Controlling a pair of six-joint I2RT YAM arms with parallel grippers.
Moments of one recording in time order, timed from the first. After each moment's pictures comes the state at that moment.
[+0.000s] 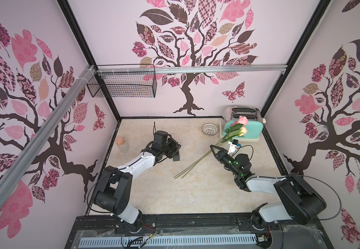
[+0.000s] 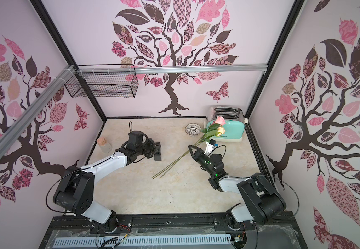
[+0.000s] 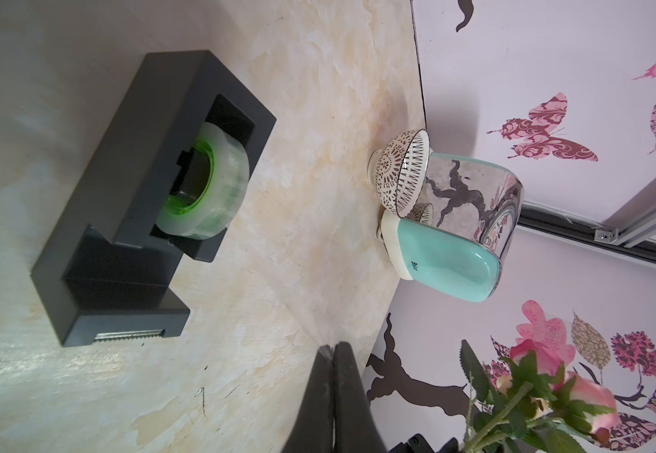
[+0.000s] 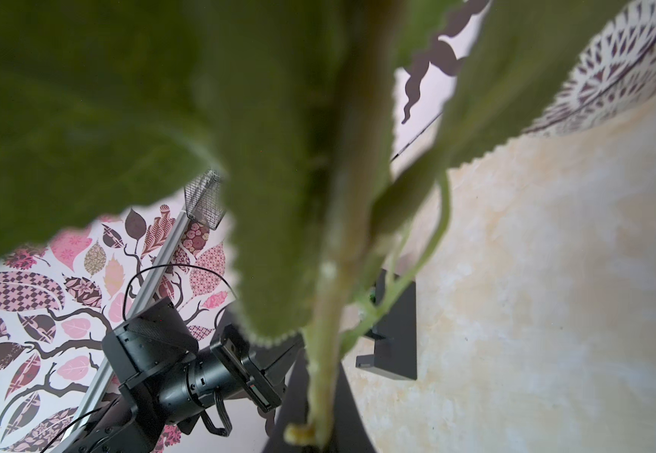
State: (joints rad) left arm -0.39 1.57 0.96 -0.02 0.34 -1.36; right arm 0.51 1.47 0.37 1.14 -0.15 1.16
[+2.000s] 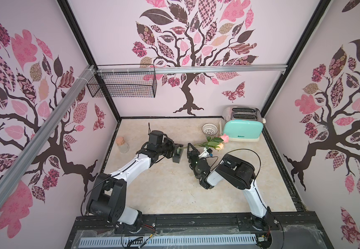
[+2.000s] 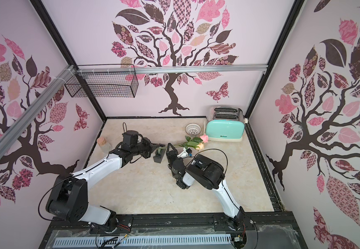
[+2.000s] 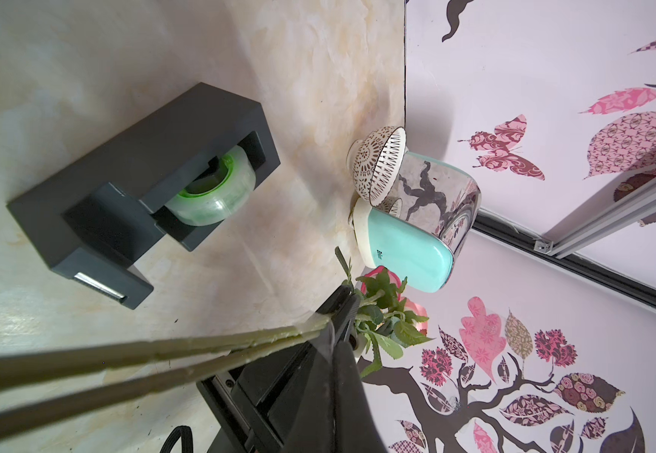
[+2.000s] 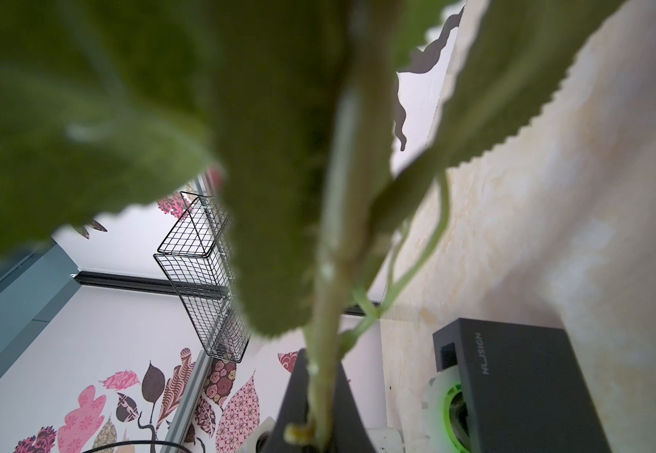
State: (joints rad) left arm -0.35 1.47 0.91 -0.04 0.42 -1.50; right arm 0.89 2.20 0.87 1.53 0.63 1.44
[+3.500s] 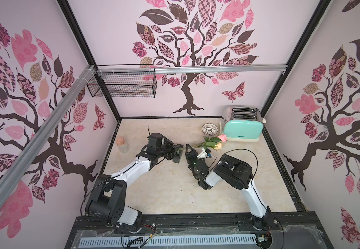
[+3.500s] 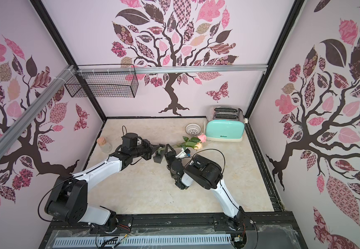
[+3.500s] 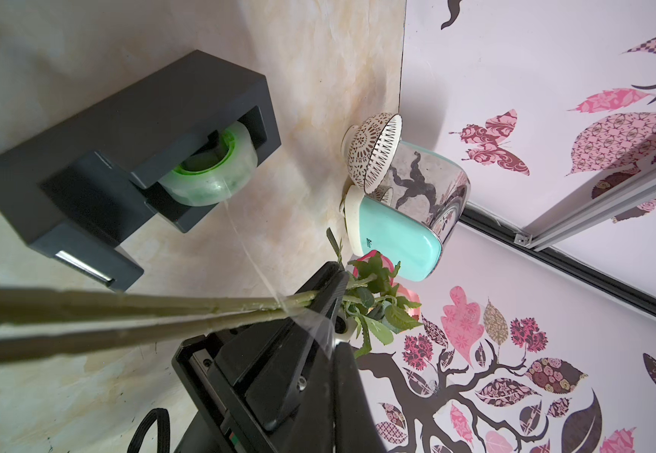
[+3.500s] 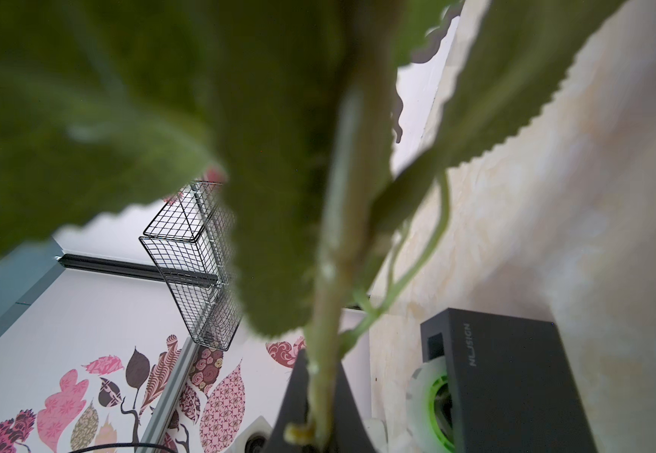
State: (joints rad) left arm -0.36 1.46 0.85 0.07 0.45 -1.58; right arm 0.90 2.24 0.90 1.53 0.62 1.40
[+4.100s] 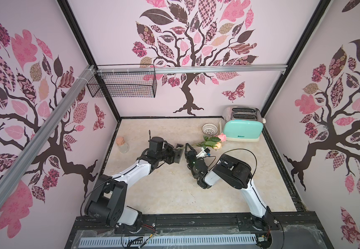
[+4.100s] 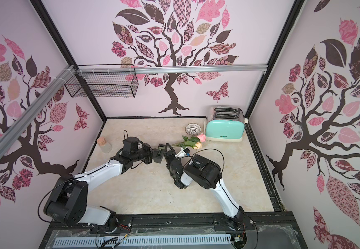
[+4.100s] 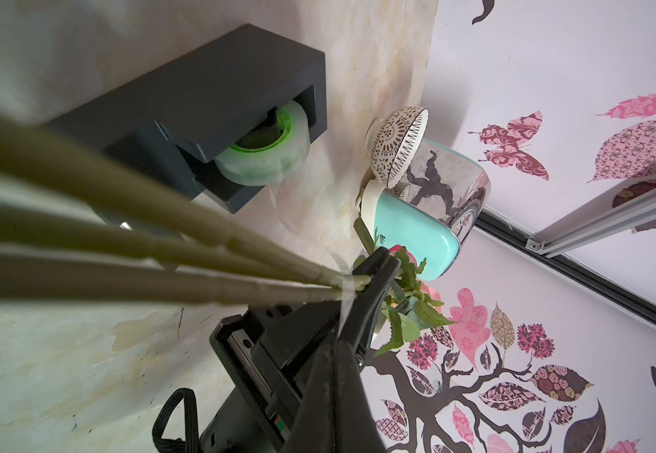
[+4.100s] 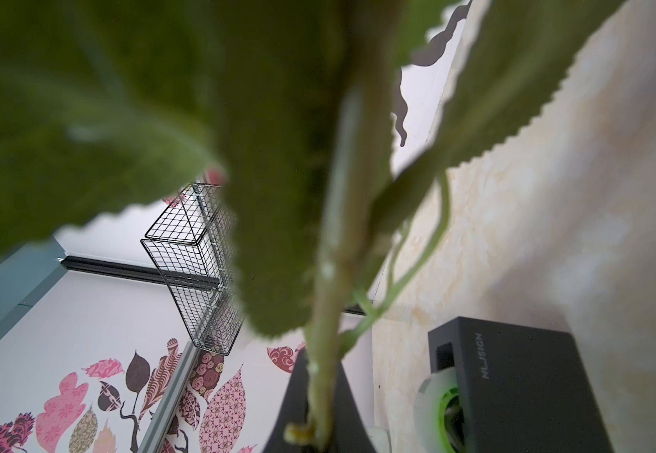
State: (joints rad) left arm -0.38 1.45 0.78 0.09 0.46 -1.62; right arm 0.90 2.25 0.93 1.53 0.62 1.39
